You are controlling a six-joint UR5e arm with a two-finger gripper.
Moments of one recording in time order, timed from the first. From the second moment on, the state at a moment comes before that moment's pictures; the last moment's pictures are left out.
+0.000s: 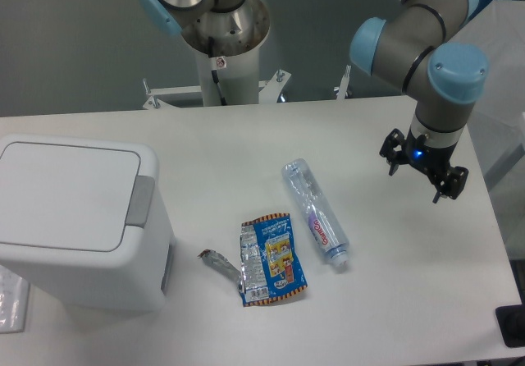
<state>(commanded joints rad) 2.80 -1.97 -1.57 -1.05 1.55 1.53</state>
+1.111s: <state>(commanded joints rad) 2.66 -1.97 -1.52 -1.05 1.36 1.00</state>
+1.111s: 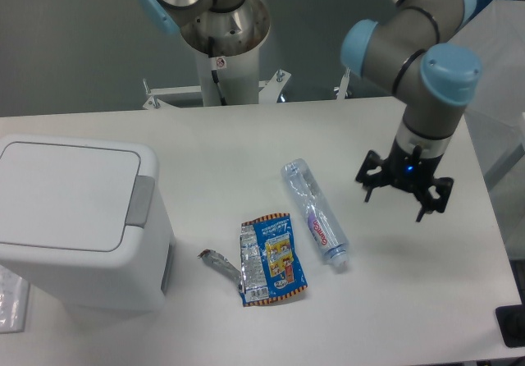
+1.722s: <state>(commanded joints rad) 2.55 -1.89 -1.49 -1.05 1.24 0.60</state>
